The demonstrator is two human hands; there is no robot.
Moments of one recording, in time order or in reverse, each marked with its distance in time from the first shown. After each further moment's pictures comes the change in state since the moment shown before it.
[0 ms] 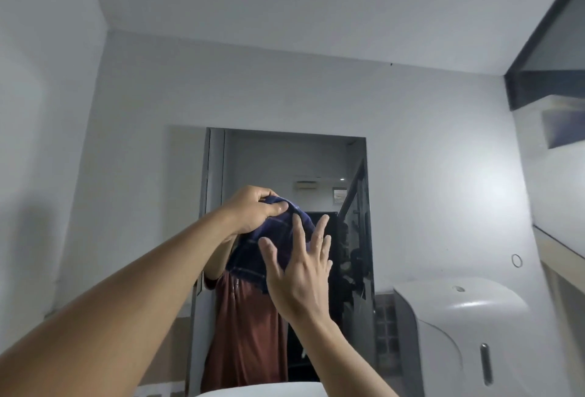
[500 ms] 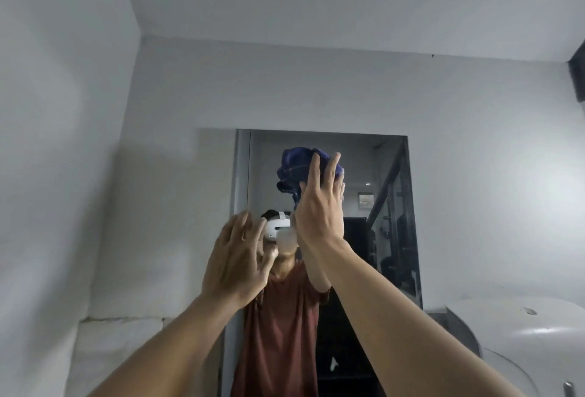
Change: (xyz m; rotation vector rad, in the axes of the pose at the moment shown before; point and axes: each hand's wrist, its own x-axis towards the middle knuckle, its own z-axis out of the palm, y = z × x) left_hand -0.003 -0.149 0.017 0.776 0.514 0.213; right_hand 0.134 -0.023 0.039 -0.178 0.201 -0.254
